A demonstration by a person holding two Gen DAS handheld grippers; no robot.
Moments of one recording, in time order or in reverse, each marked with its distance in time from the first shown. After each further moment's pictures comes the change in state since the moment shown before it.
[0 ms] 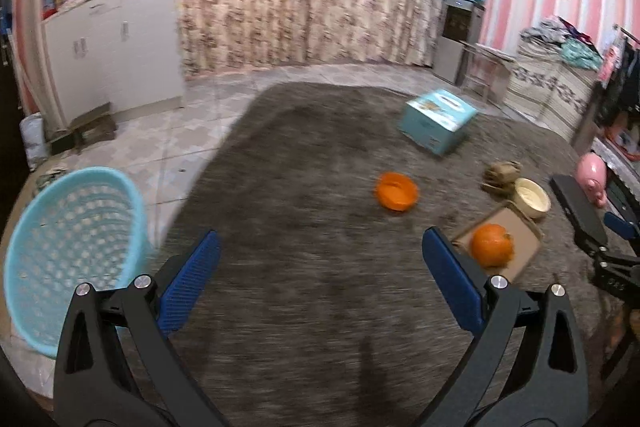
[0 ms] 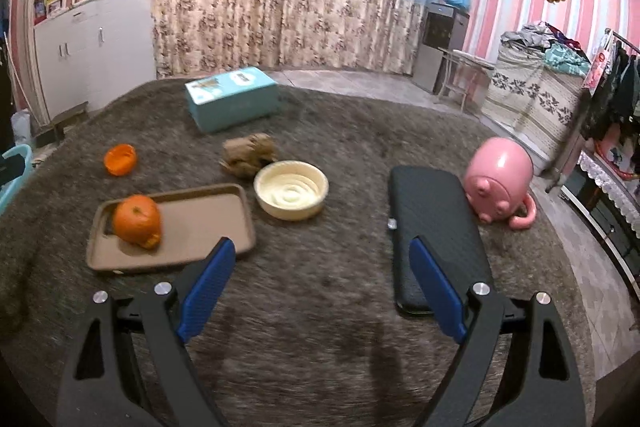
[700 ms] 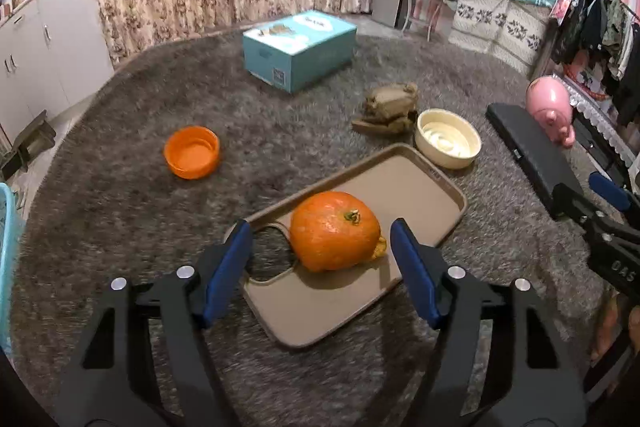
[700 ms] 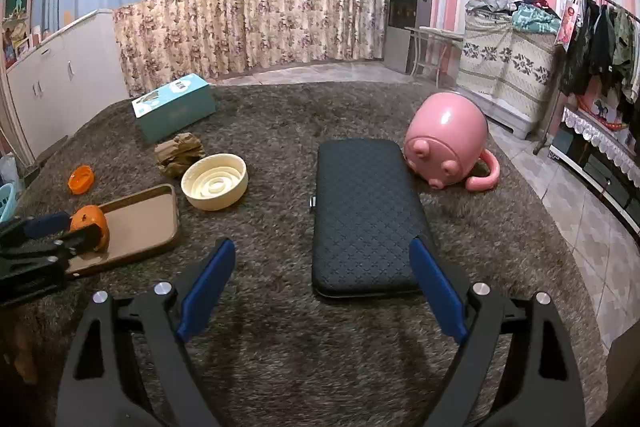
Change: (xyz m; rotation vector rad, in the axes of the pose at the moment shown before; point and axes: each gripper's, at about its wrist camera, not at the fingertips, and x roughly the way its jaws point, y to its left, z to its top) left arm 0.064 -0.129 -0.020 0.137 0.175 -0.143; right arm 0.011 -0.061 -0.017 0.152 0.014 -0.029
